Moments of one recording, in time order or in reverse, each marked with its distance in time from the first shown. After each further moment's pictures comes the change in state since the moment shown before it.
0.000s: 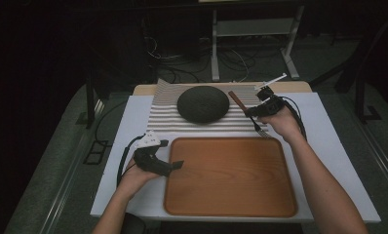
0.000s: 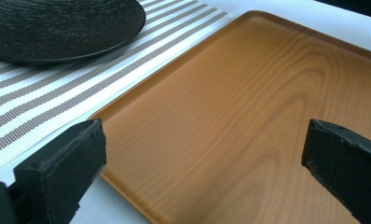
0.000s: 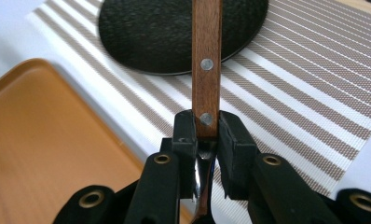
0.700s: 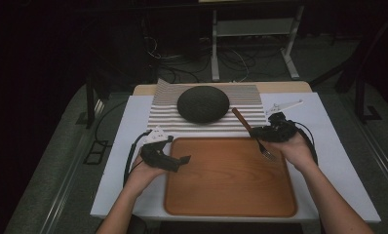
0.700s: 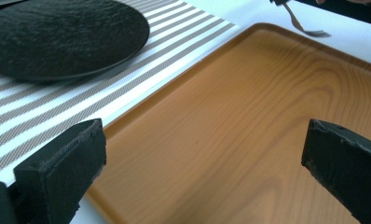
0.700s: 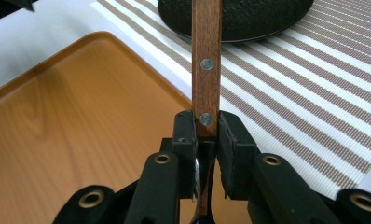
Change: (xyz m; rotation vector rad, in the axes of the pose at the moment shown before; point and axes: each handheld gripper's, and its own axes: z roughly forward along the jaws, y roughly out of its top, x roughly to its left) left arm -0.011 0.021 0.013 -0.005 0.040 0.003; right arm 0.037 -0.068 -0.030 -0.110 0.076 -0.056
